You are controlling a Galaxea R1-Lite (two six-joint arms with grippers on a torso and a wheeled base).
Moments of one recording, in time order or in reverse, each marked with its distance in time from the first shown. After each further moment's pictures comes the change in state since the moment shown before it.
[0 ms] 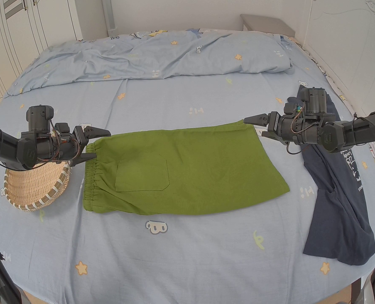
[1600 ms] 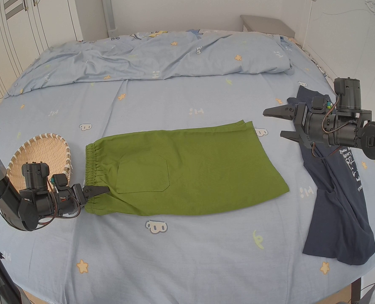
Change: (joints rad) left arm 0.027 0.006 0.636 -0.556 0.011 0.177; right arm 0.024 -0.365 0.332 0.000 -0.035 0.137
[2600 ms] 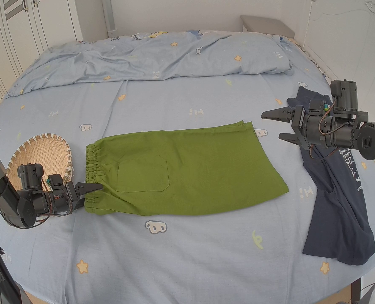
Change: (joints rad) left arm 0.093 0.071 -0.029 -0.015 -0.170 -0.069; right arm -0.001 0.027 -0.009 -0.003 -0.004 0.000
